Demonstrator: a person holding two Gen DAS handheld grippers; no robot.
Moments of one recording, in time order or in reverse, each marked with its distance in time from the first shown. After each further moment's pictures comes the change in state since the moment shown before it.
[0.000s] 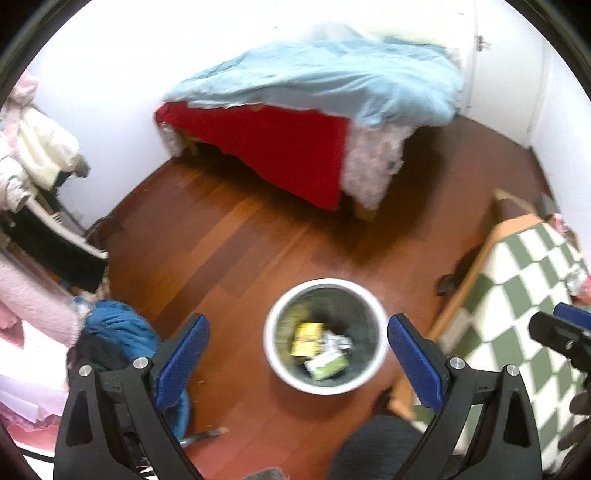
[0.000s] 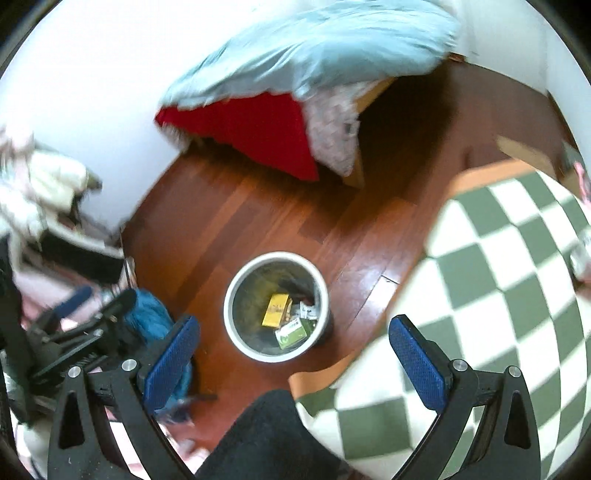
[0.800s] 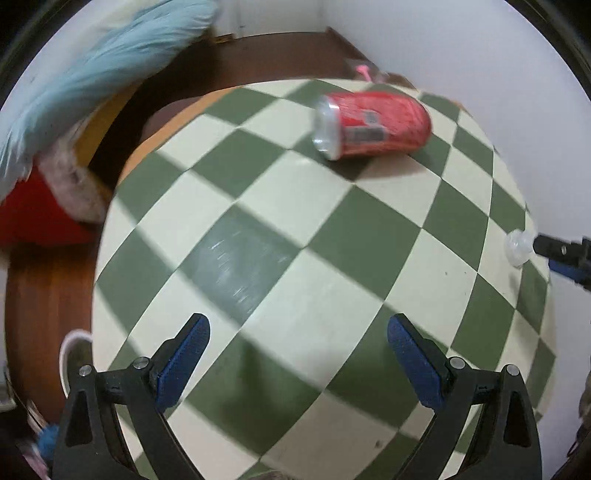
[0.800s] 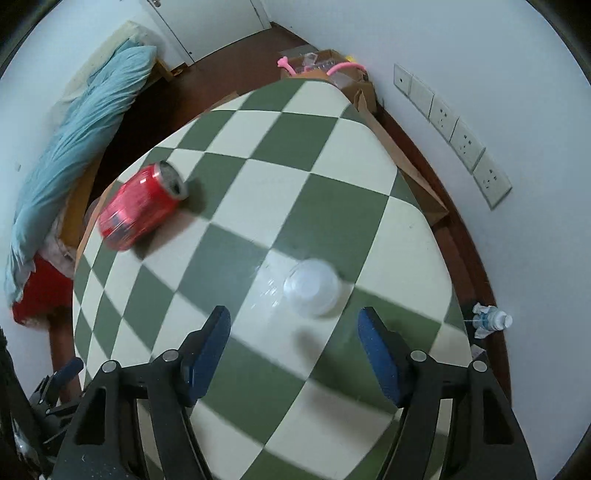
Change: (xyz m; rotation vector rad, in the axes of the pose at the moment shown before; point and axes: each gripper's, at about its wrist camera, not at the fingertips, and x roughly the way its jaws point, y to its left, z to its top) left arm 0.039 -0.442 -0.087 0.633 0.198 -0.427; right arm -0.143 -0.468 -0.150 0.753 -0.109 -0.421
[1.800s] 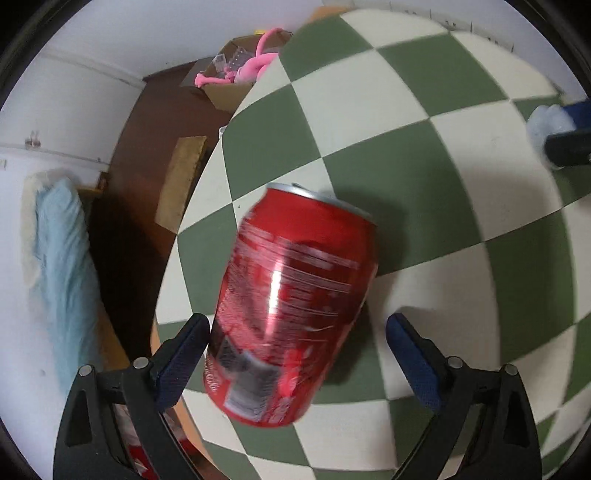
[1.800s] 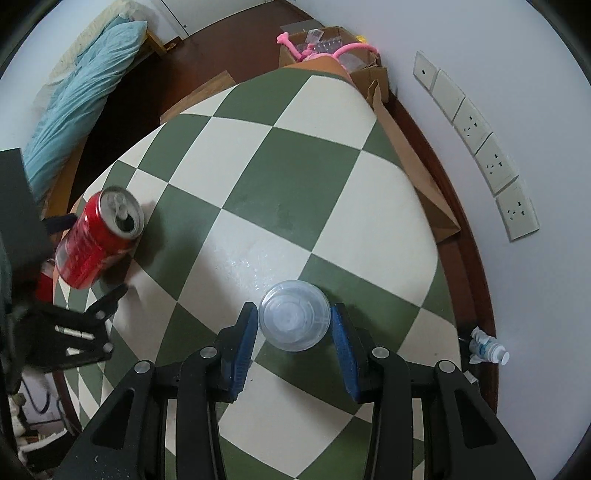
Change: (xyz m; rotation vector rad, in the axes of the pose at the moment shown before) left arm 0.090 -0.104 0.156 0.945 0.100 0.227; right arm 0.062 0.007 0.090 -0.033 0.120 -0.035
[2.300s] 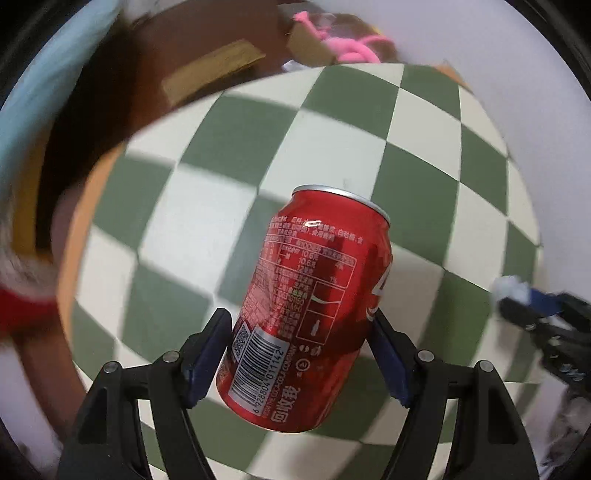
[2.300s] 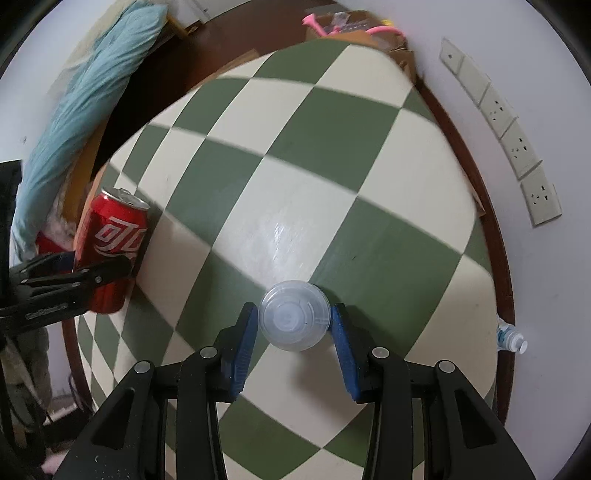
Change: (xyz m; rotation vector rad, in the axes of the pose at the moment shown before) left arm -0.013 0.041 -0.070 -0.728 0.071 -0.436; right arm 0.003 0.015 -0.029 -0.058 0.071 0.078
